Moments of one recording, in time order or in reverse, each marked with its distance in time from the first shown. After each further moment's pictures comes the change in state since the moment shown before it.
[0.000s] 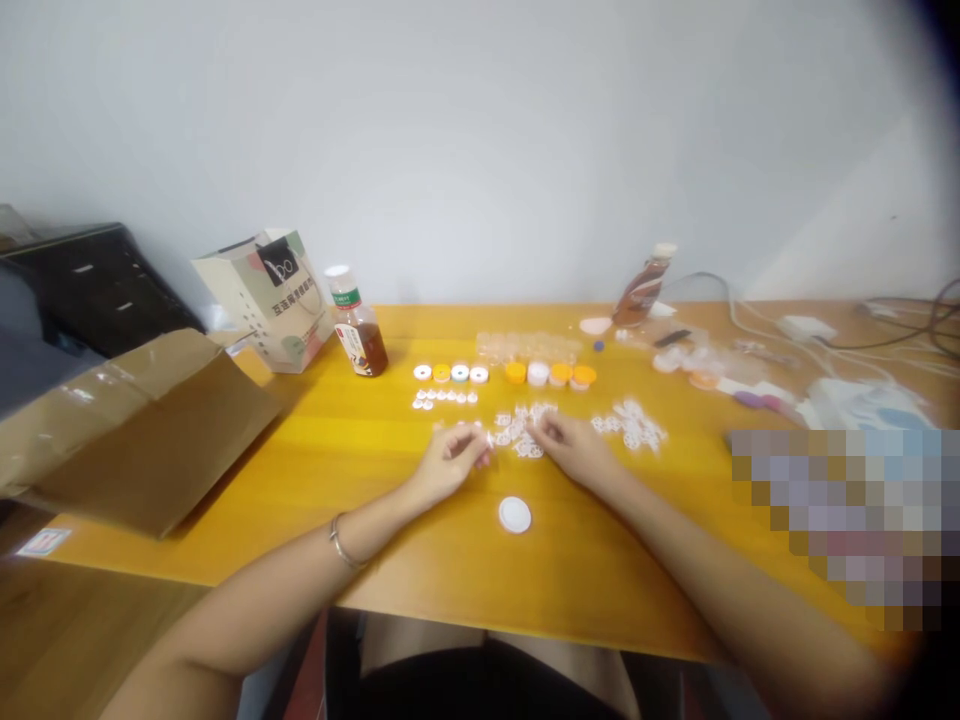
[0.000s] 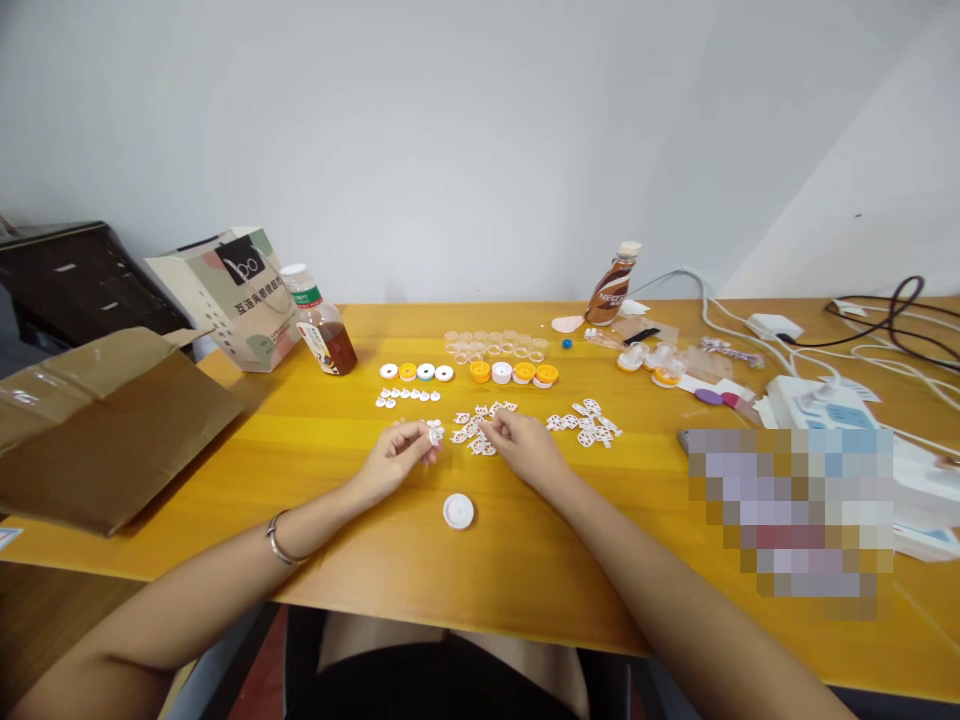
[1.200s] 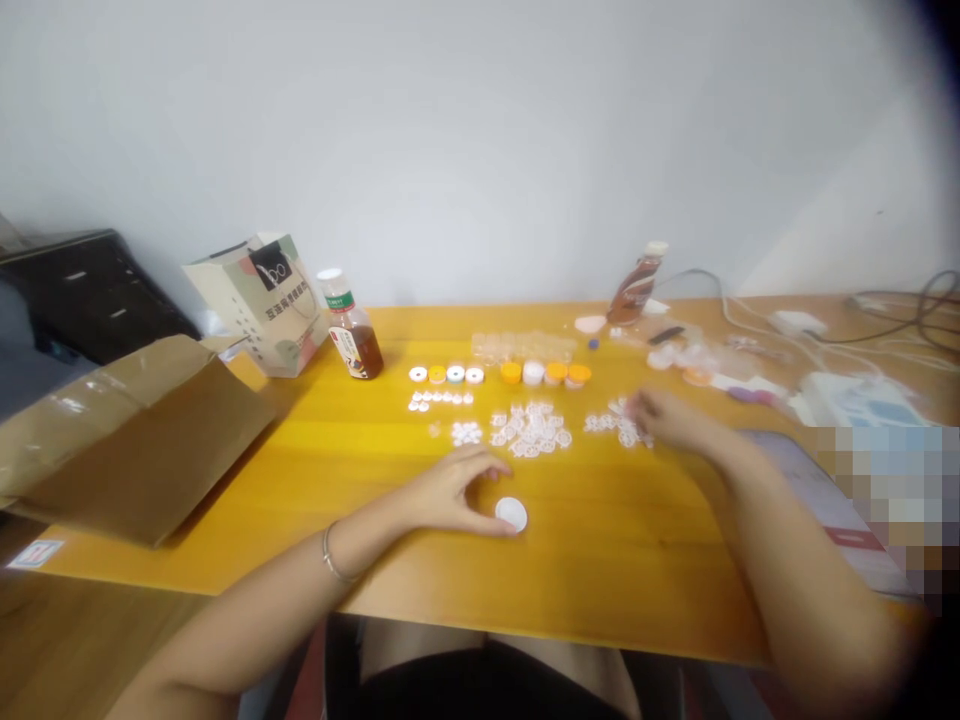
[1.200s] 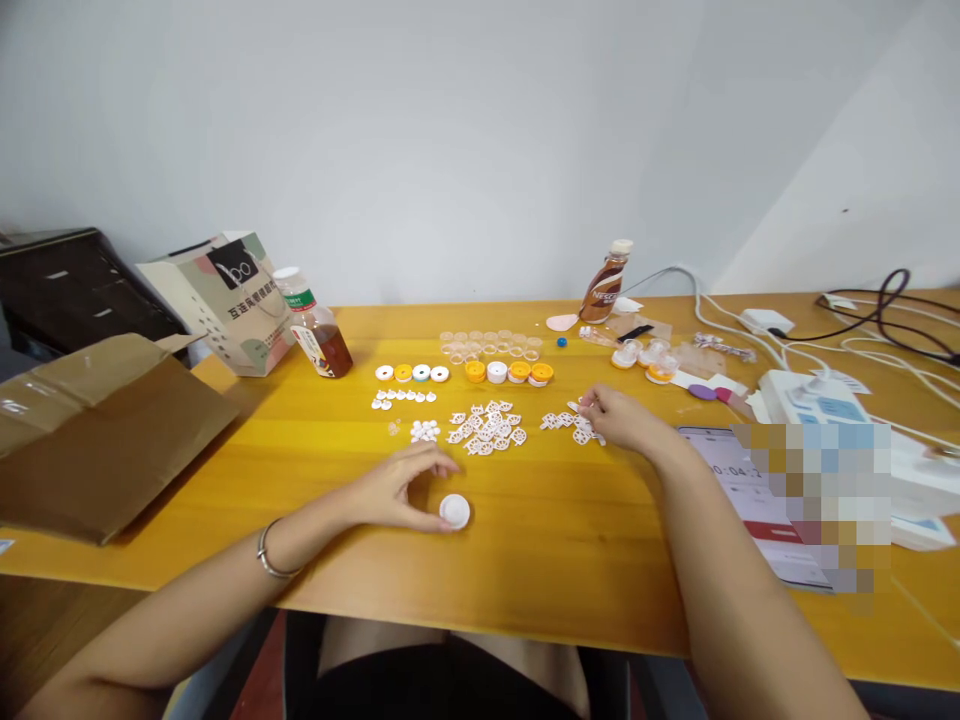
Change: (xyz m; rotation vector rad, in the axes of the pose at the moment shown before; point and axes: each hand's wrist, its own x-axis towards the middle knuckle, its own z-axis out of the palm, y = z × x) left_hand -0.013 0.015 -0.008 0.566 -0.452 0.208; right_hand 0.007 0.073 -0.090 -0.195 -0.123 0.418
